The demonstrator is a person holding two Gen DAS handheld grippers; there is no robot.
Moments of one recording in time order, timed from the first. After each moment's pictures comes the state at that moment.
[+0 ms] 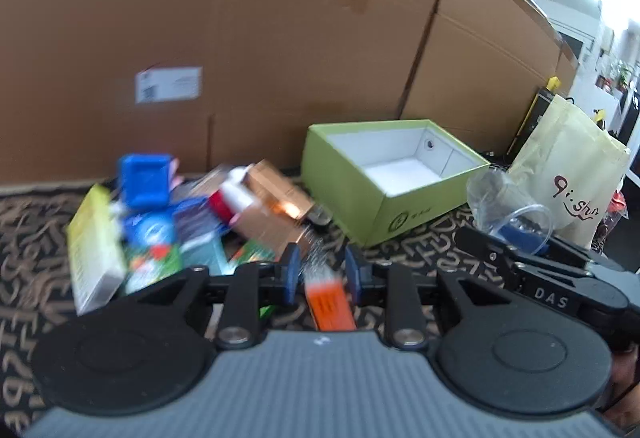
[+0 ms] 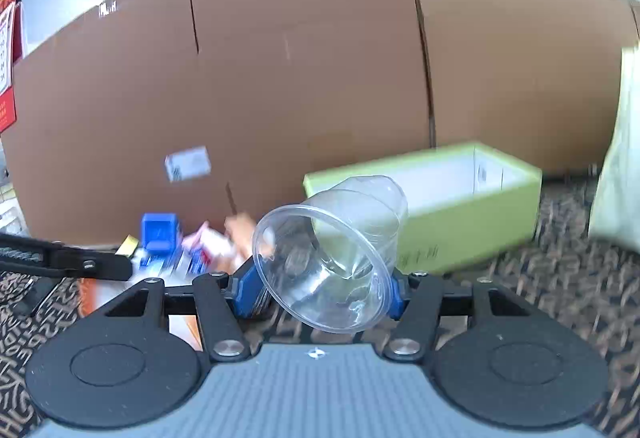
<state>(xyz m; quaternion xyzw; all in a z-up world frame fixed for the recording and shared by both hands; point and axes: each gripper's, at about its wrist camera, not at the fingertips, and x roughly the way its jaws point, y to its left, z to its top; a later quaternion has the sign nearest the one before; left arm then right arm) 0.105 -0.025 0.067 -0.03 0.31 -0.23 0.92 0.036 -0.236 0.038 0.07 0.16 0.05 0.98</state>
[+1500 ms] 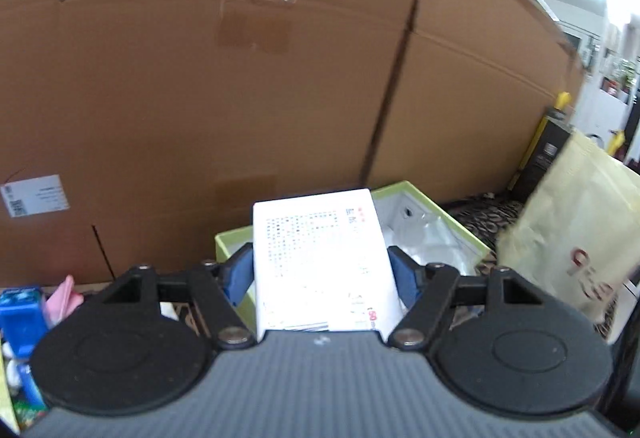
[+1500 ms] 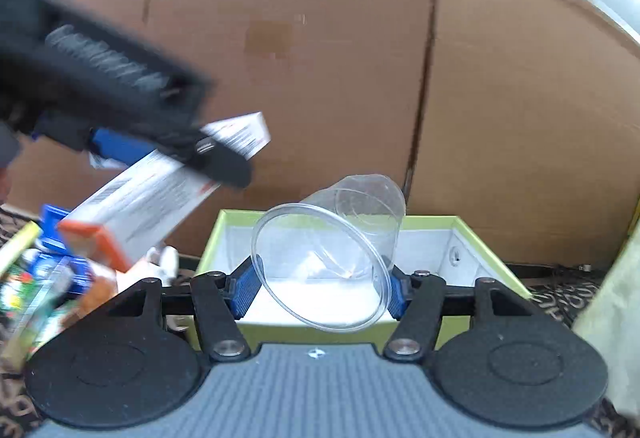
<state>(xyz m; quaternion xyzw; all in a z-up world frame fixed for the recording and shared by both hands) 0.236 -0.176 0.091 -0.02 0.30 -0.23 0.92 0.169 -0.290 0.046 -0.05 0.17 0.04 0.98</state>
